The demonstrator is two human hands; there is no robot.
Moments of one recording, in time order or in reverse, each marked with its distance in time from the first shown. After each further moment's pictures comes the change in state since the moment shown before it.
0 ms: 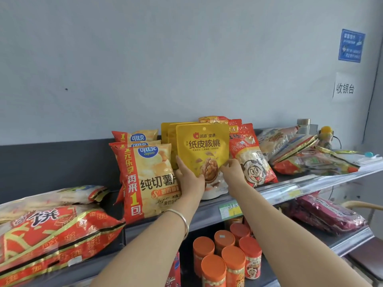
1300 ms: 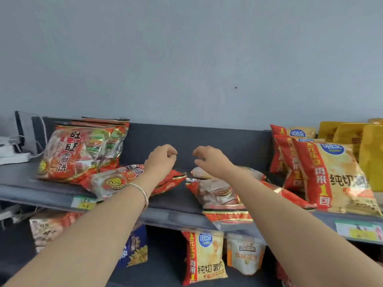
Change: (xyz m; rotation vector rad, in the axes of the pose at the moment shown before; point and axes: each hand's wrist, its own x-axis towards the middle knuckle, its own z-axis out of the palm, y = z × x) left_hand -0.045 -0.054 -0.512 0.733 0.424 0.047; right_hand -0.273 -0.145 0.351 -0.580 -0.727 -0.965
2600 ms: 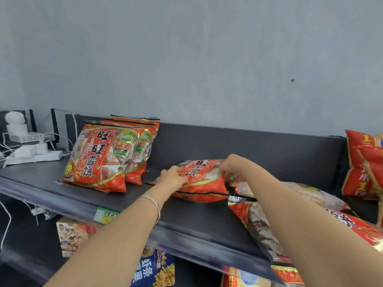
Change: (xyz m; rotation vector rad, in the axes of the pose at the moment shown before) left_hand 0.073 -0.115 0.019 0.051 -0.223 -0.418; right_hand 0.125 -0.010 0.065 0.266 -0.314 0.552
